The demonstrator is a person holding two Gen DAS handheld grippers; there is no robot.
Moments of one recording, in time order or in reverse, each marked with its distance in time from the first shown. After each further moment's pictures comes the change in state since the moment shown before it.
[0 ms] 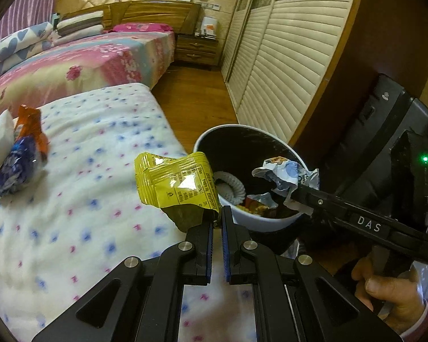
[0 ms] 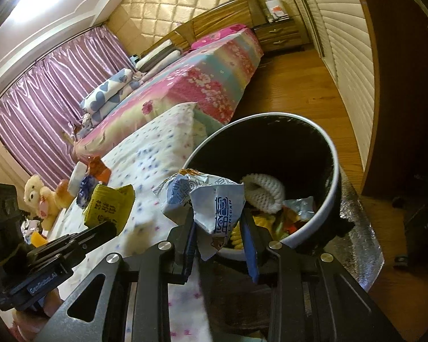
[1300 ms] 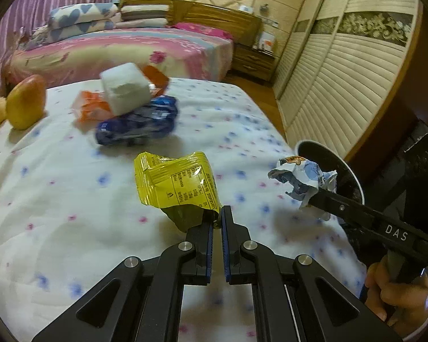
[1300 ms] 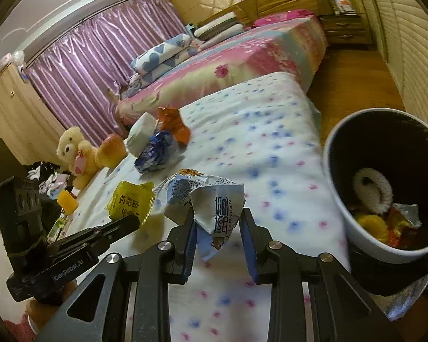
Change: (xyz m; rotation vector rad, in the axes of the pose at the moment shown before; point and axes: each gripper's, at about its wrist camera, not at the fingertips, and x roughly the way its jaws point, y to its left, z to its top) left arm -0.083 0.105 -0.049 -0.197 -0.057 0.145; right arm 0.048 0.126 -0.024 -0.184 0.117 0.194
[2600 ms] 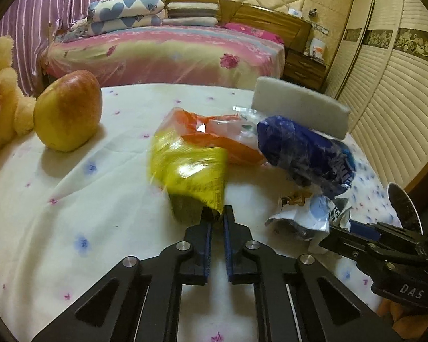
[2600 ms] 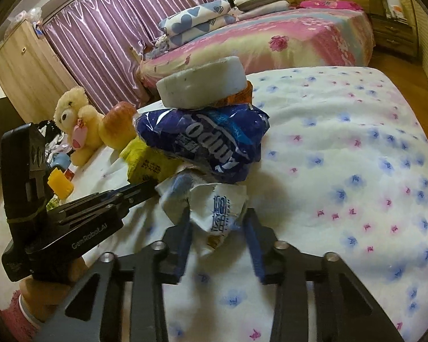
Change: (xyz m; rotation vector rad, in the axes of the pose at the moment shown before) left arm 0.050 0.118 0.062 -0.083 -0.016 0.197; right arm 0.129 0.082 0.040 -0.174 0.161 0.079
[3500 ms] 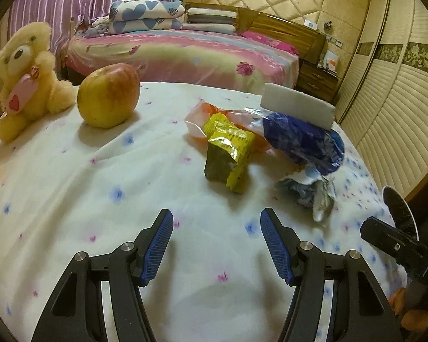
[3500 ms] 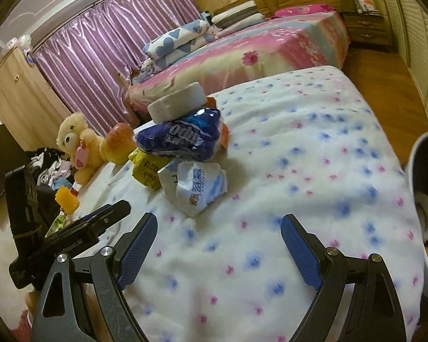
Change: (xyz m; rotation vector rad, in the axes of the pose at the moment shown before) left arm -0.049 0.002 -0.030 -0.067 -0.025 0.053; right arm -0.050 -0.016 -0.027 0.100 -0.100 -0.031
